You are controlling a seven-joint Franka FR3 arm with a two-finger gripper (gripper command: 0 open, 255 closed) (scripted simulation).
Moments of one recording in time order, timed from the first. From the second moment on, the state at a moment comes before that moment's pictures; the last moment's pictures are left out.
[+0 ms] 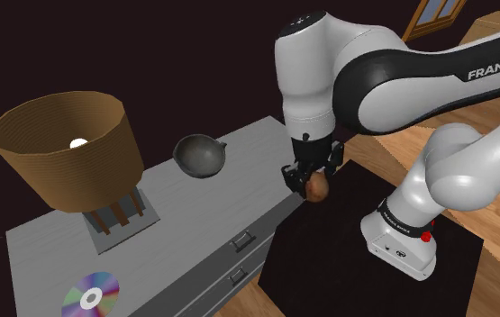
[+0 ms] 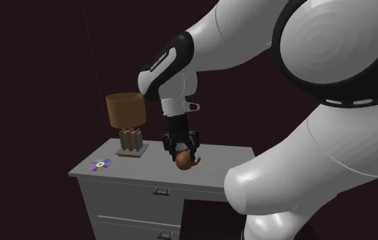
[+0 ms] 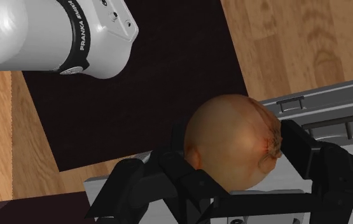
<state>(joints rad) 0.26 -0.52 0.53 -2.52 0.28 1.70 0.91</state>
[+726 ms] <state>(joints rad) 0.13 -0.15 0.54 -2.19 0.09 1.71 0.93</state>
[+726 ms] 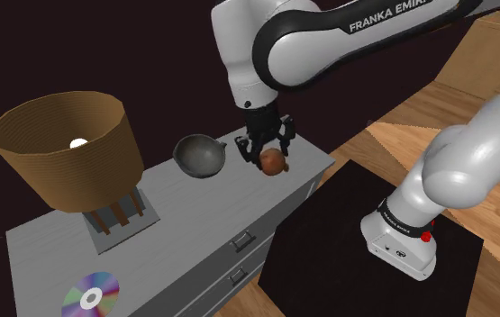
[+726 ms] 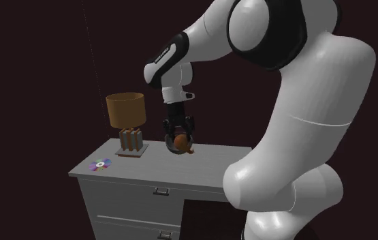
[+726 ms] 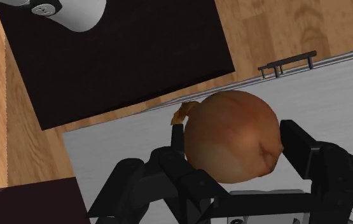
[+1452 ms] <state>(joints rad) 0.14 0.30 0.52 -1.68 -0.13 1.59 0.99</state>
